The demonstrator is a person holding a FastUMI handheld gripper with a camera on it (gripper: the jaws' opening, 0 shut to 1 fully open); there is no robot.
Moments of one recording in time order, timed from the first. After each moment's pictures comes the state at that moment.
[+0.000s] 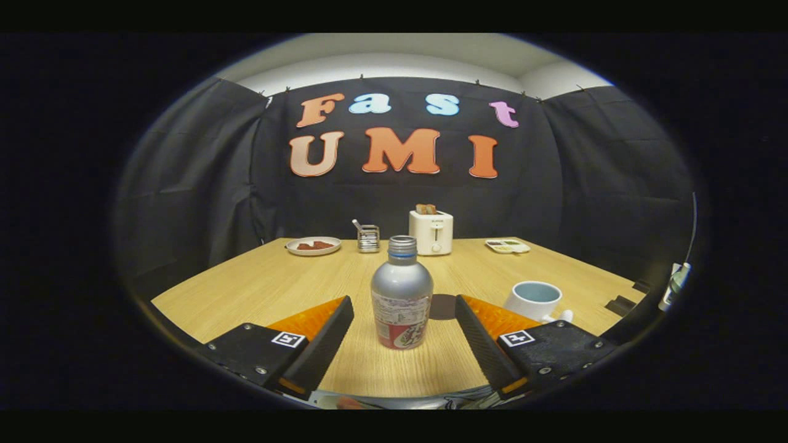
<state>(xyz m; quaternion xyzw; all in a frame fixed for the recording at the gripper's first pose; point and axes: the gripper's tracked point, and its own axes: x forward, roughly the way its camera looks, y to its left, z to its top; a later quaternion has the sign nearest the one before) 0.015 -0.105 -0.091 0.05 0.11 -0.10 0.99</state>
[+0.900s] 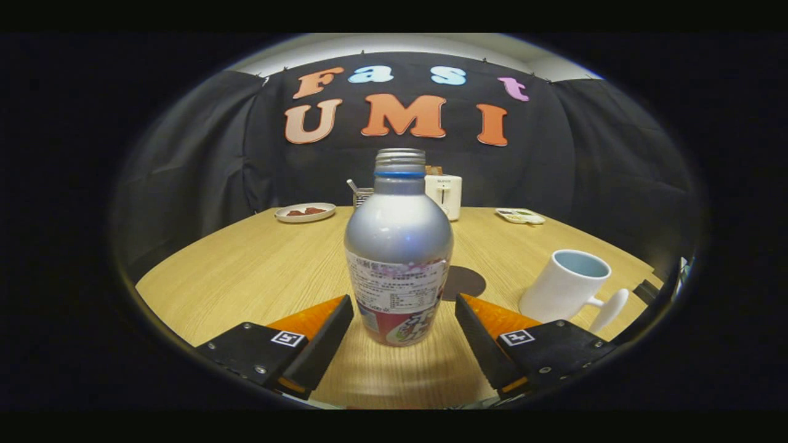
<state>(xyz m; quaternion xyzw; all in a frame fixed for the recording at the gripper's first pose) 0.059 -0.100 -0.158 0.05 0.18 -0.08 0.98</state>
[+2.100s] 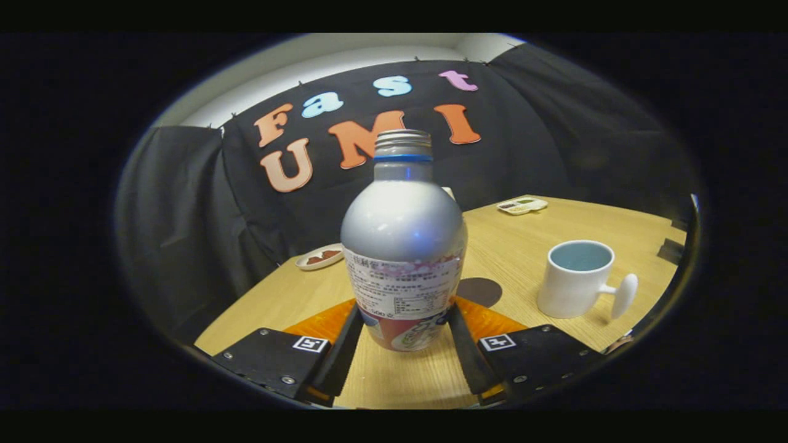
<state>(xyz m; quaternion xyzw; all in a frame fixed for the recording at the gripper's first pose) 0.057 -0.108 -0.105 0.24 0.12 -0.07 0.96</state>
